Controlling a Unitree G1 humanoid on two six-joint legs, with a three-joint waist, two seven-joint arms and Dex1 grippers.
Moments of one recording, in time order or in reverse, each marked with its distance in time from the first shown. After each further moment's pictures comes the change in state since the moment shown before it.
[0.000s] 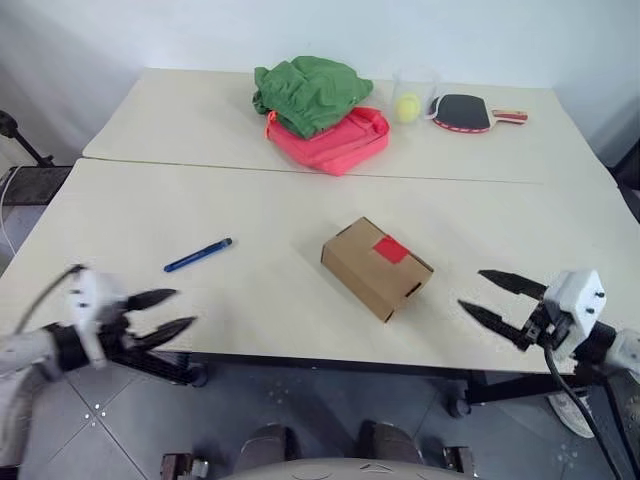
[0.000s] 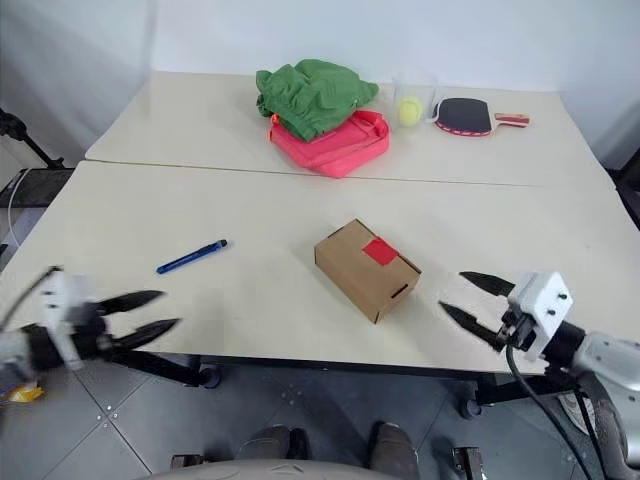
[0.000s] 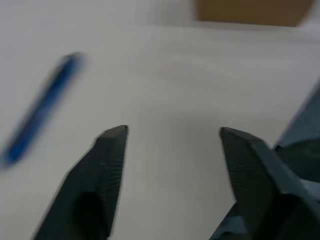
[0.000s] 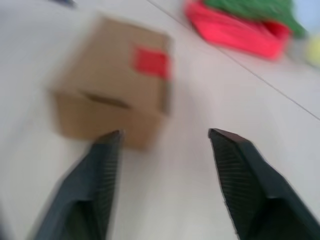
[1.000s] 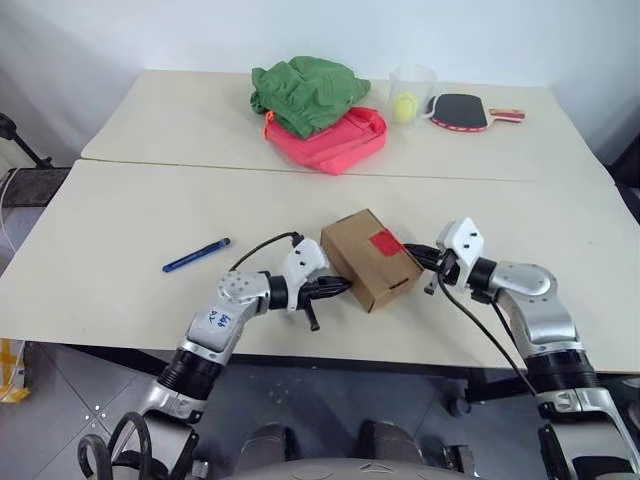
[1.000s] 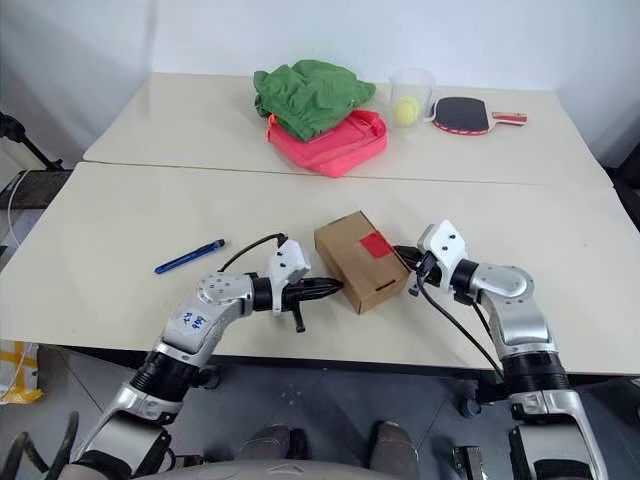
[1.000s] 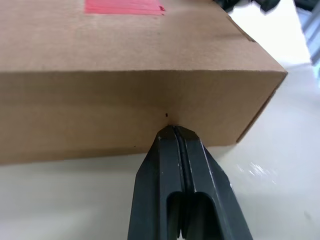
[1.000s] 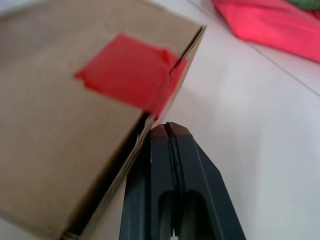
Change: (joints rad) left arm -0.583 -0.487 -0.540 0.360 0.287 0.048 0.173; right arm -0.612 0.194 0.371 0.628 -0.201 -0.155 0.065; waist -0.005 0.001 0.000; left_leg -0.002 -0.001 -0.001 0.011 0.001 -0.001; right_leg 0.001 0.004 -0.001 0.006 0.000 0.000
